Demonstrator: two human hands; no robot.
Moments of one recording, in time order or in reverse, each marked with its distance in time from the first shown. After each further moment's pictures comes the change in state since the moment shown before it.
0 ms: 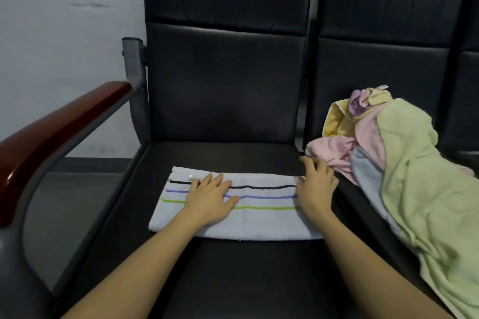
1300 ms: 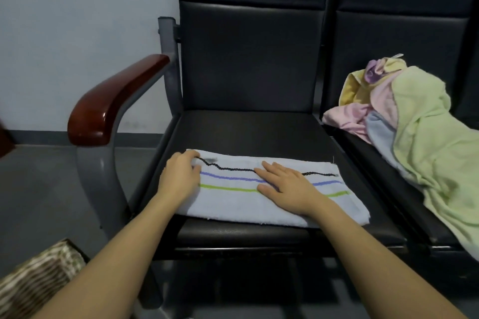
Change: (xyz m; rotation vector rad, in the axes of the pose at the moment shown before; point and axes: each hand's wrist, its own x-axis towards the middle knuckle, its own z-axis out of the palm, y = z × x) left_hand -0.145 -0.062 -0.026 -0.440 0.345 -0.330; right_hand -0.140 -0.059 -0.033 -0.029 -0.670 -0.566
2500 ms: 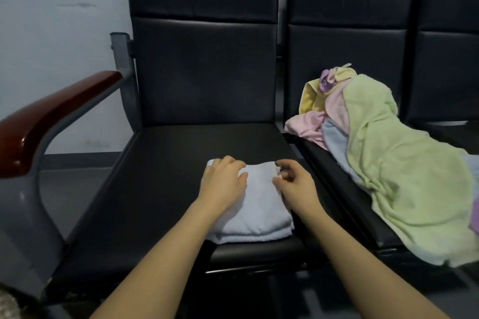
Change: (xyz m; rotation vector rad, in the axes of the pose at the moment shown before) left_hand -0.008 0.143 0.081 0.170 -0.151 0.417; right_hand -0.035 0.076 -0.024 0.826 0.612 0.392
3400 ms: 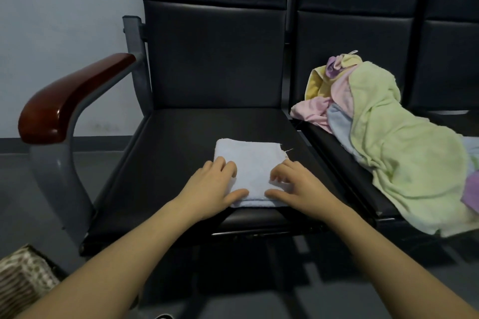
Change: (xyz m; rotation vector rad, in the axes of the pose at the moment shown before) left_hand -0.077 -0.038 -0.022 0.152 -0.114 0.181; right_hand -0.055 -0.008 -0.015 -0.507 -0.358 -0.525
